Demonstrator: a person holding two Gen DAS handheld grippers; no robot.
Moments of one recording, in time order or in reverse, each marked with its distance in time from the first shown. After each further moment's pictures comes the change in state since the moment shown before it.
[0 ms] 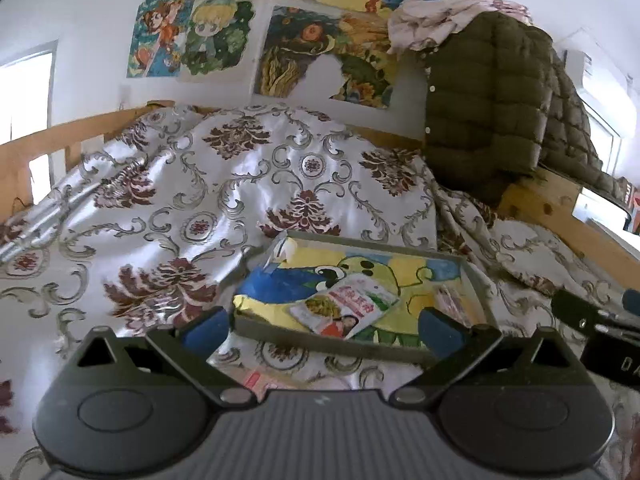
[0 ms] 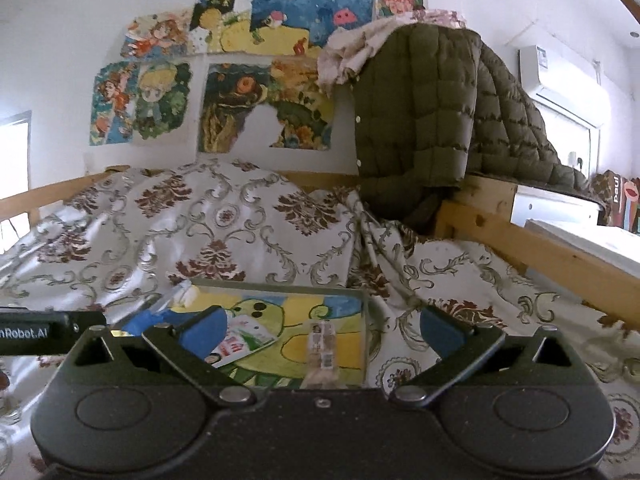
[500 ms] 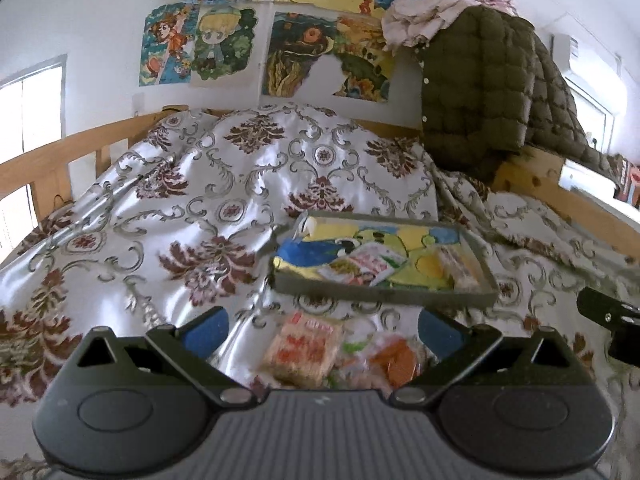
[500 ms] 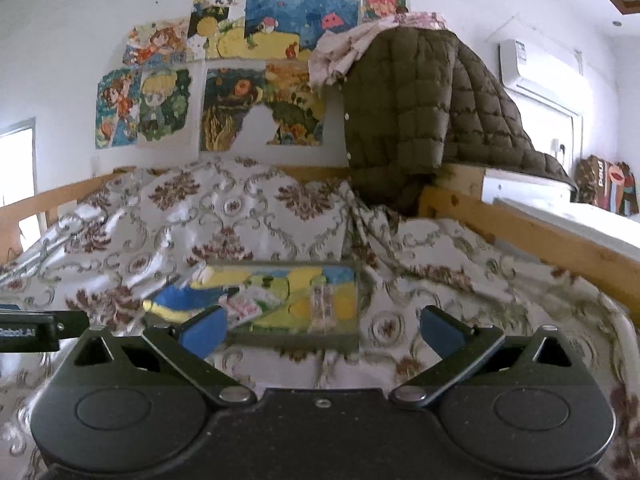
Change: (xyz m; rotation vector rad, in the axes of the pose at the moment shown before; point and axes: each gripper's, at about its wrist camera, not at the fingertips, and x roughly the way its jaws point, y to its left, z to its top) left arm -0.087 0.026 -0.045 0.060 0.013 0.019; right arm -0.098 0.005 -0.035 0.034 0.056 -0.032
